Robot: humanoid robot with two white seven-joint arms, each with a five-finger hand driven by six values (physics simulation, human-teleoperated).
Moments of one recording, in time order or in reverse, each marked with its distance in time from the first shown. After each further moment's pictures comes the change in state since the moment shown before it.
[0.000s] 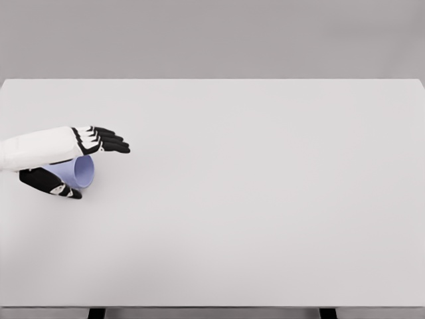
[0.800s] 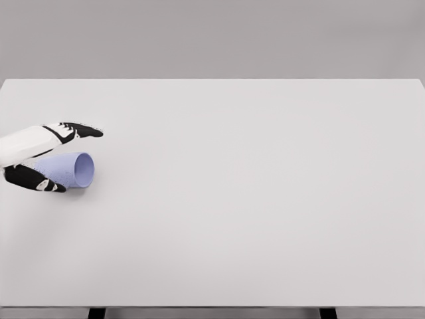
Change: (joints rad) left arm 0.182 0.077 0.072 -0.002 -0.058 0.209 0.213; right arm 0.000 0.000 0.000 0.000 0.000 0.000 -0.002
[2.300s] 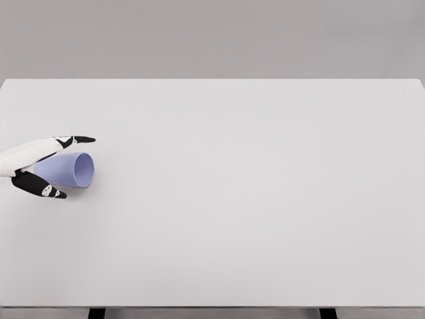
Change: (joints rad) left arm -0.005 -0.049 -0.056 0.001 0.013 0.281 -0.002; right arm 0.000 0.000 0.000 0.000 0.000 0.000 0.000
